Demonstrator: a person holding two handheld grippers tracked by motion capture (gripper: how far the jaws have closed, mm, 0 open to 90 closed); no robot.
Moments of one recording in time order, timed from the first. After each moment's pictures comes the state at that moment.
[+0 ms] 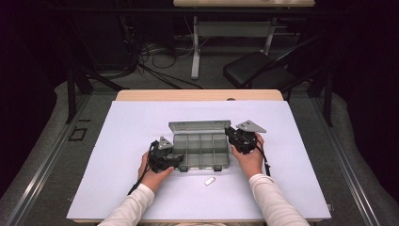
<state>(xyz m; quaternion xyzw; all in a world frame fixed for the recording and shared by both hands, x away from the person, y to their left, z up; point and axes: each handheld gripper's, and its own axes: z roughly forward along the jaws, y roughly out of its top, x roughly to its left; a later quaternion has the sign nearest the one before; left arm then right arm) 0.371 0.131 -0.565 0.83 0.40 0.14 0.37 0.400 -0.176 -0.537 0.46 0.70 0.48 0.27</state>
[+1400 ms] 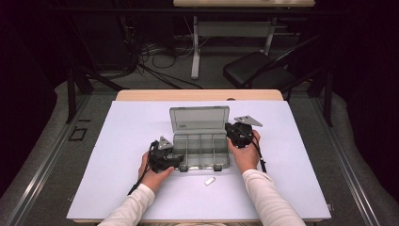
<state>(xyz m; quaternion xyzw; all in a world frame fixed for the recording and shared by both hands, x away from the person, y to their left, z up) 0.371 0.131 -0.566 0.83 0.40 0.15 0.37 0.415 -0.162 -0.529 0.54 0.66 0.46 0.26</state>
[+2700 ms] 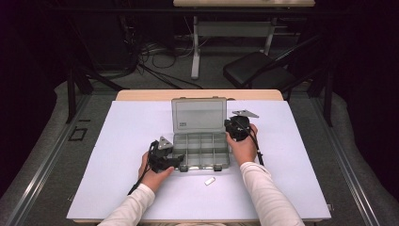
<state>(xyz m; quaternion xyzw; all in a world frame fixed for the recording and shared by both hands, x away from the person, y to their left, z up) 0.372 0.131 -0.567 0.83 0.40 0.14 0.37 0.441 -0.159 -0.528 0.57 0.66 0.43 0.24</state>
